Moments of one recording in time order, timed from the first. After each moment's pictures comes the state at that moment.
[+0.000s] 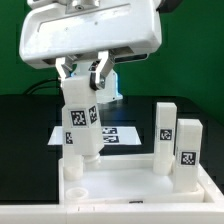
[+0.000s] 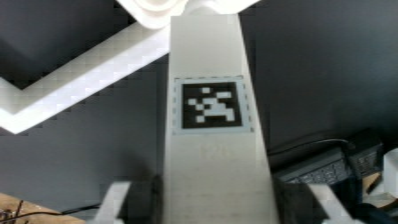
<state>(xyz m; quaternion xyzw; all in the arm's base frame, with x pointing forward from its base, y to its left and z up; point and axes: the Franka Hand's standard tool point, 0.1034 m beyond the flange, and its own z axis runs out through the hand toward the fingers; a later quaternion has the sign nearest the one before) 0.620 -0.034 0.171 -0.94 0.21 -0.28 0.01</state>
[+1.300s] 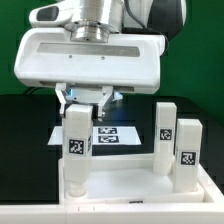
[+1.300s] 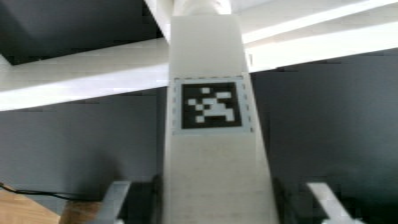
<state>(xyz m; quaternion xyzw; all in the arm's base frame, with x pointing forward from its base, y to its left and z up) 0.618 -0.043 0.135 -0.95 0.11 -0.28 -0.04</state>
